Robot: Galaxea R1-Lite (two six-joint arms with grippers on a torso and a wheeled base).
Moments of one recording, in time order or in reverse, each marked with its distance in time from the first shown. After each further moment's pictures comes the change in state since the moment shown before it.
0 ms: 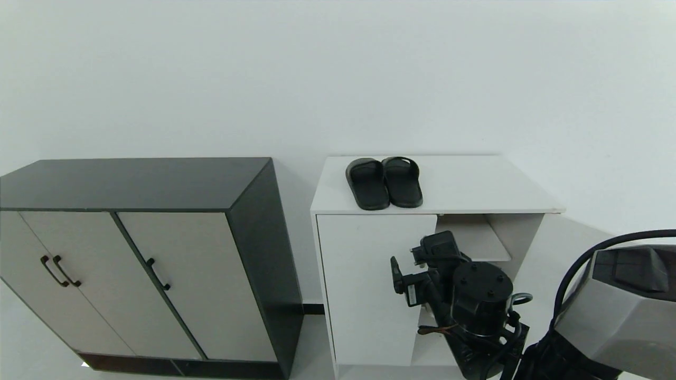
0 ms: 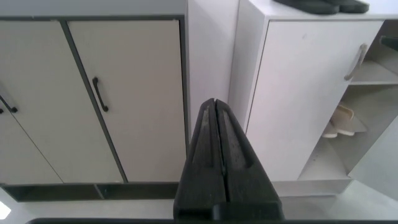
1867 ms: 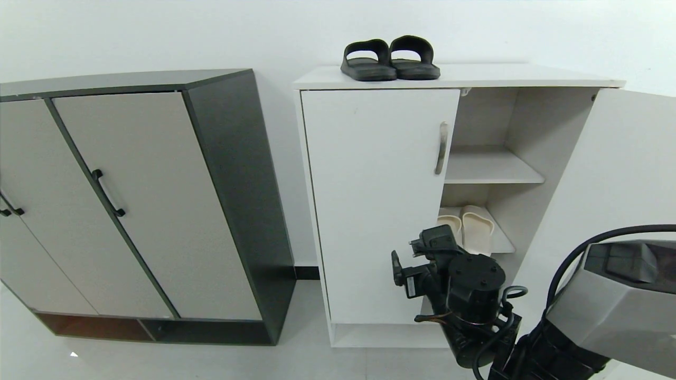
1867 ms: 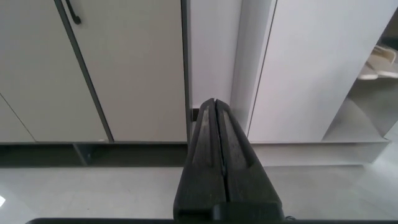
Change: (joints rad) left arm 0.000 0.000 0.000 -0.003 0.011 -0.003; right arm -0.027 0.020 -0.053 0.019 0.000 0.000
